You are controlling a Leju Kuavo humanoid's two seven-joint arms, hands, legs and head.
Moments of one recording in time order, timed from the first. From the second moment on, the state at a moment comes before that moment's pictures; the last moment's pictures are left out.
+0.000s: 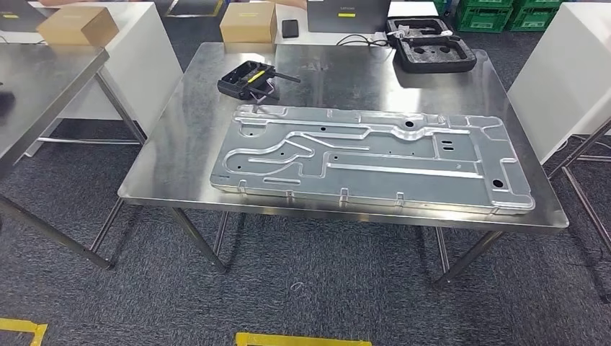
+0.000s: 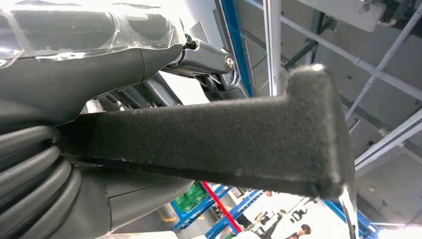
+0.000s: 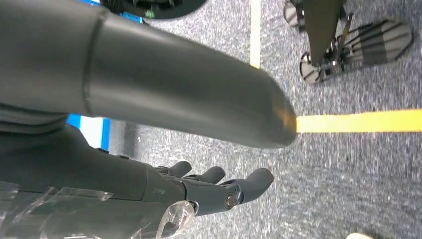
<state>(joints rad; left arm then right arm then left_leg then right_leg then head) -0.08 0.69 -0.37 -2.26 -0.67 0.54 0.56 -0.09 -0.32 0.82 -0.31 -0.87 -0.54 0.33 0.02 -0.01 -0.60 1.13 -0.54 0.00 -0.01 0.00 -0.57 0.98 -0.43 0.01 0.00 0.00</state>
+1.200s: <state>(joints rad) -0.08 0.69 -0.38 -2.26 -0.62 0.52 0.54 -0.09 -0.31 0.82 -0.31 -0.84 -0.52 0.34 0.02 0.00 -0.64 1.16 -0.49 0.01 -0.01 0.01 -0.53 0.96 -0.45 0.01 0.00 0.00</state>
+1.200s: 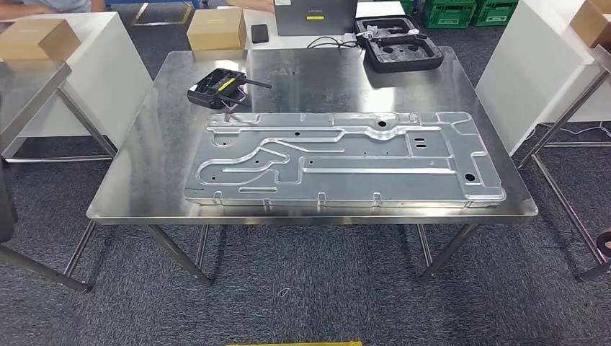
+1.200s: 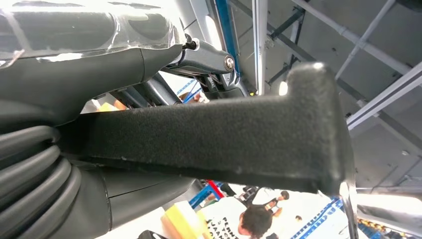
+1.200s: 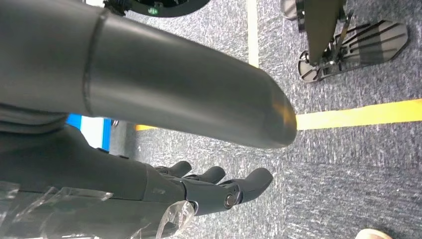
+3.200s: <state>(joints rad) -0.10 0.67 -0.44 -2.26 -0.61 0.46 0.52 -0.10 -0.30 0.83 -0.31 -0.82 -0.52 0.39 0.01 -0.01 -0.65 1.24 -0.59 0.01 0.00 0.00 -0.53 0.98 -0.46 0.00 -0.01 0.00</state>
